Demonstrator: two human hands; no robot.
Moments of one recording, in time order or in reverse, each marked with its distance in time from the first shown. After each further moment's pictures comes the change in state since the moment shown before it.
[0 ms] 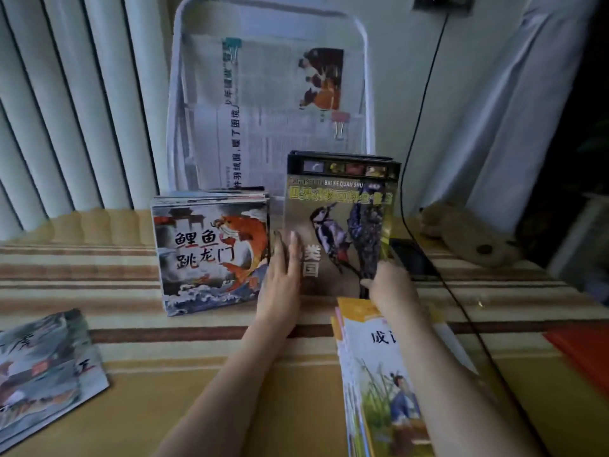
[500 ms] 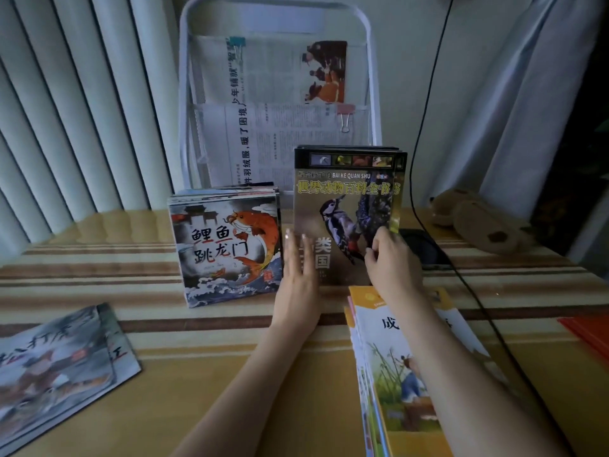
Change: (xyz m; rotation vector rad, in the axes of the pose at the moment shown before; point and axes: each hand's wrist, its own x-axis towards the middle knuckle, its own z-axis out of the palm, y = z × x) left_hand -0.024 0.007 0.006 0.037 0.026 0.065; right_hand 0.001 -0.006 0.003 -0.029 0.408 -0.292
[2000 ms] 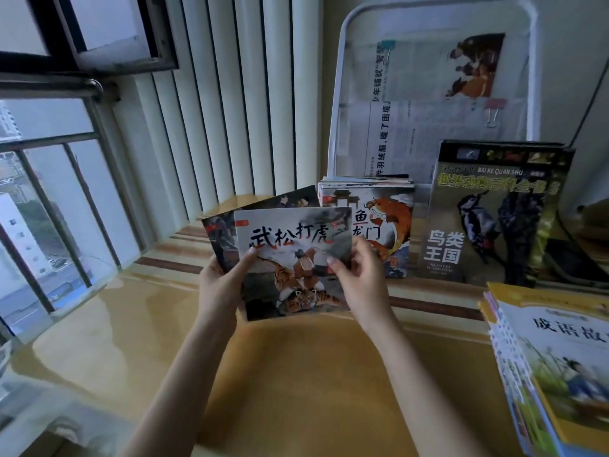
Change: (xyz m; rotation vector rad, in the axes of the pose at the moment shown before) left_hand -0.121 -0.139 -0.220 -0.950 0.555 -0.658; right_hand -0.108 -0.217 0.024 1.191 -0.327 -0.060
